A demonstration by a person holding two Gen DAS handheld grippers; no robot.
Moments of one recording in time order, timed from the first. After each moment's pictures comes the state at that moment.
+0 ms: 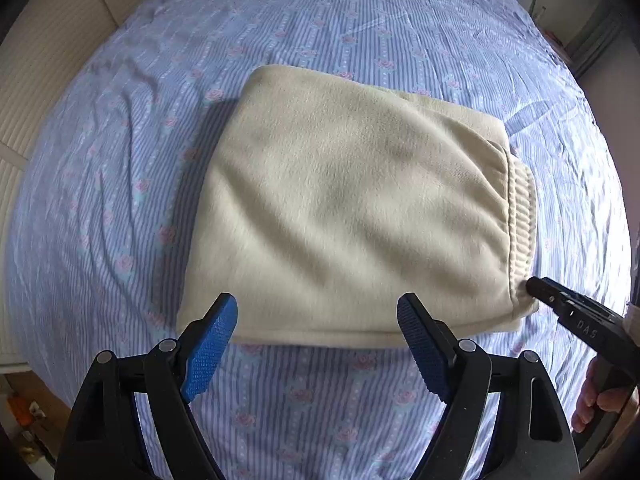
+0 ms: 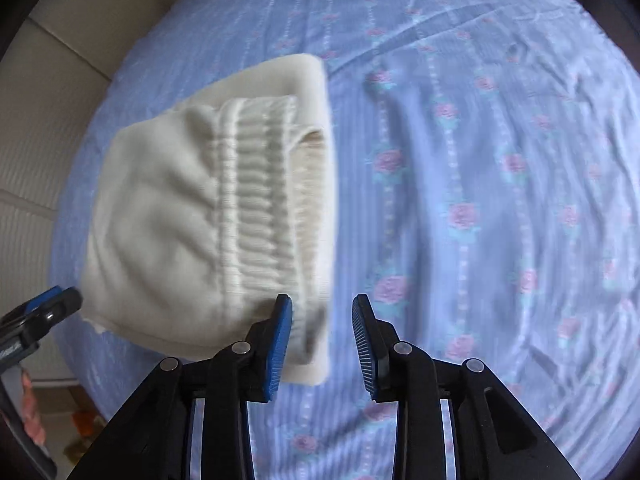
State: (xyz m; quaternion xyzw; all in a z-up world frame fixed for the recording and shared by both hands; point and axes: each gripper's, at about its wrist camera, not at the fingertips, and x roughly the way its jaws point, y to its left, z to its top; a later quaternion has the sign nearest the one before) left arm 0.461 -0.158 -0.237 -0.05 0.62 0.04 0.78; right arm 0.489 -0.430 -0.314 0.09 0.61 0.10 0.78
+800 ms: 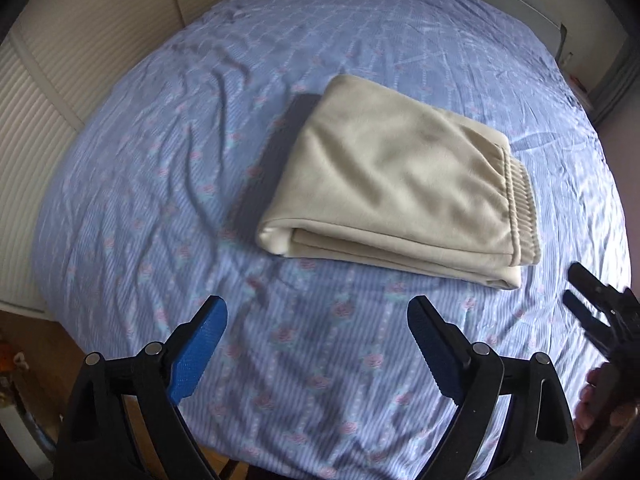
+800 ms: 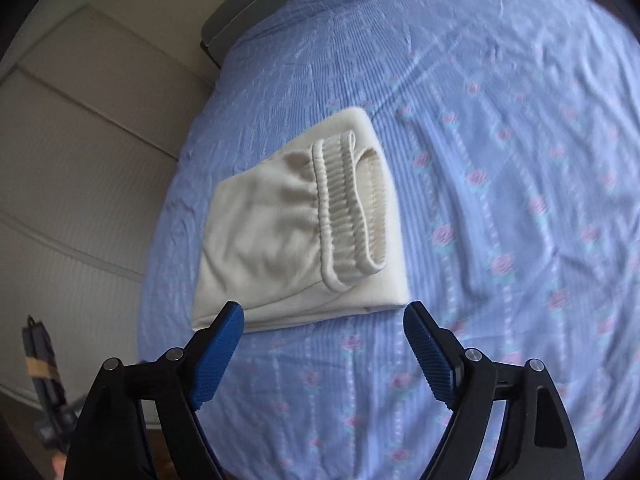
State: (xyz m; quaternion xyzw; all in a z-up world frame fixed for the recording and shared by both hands) left arm 0.346 -0.142 -0.191 -0.07 0.57 0.11 0.81; right arm 0.420 -0.448 -0.275 0.29 0.52 0.17 0.79
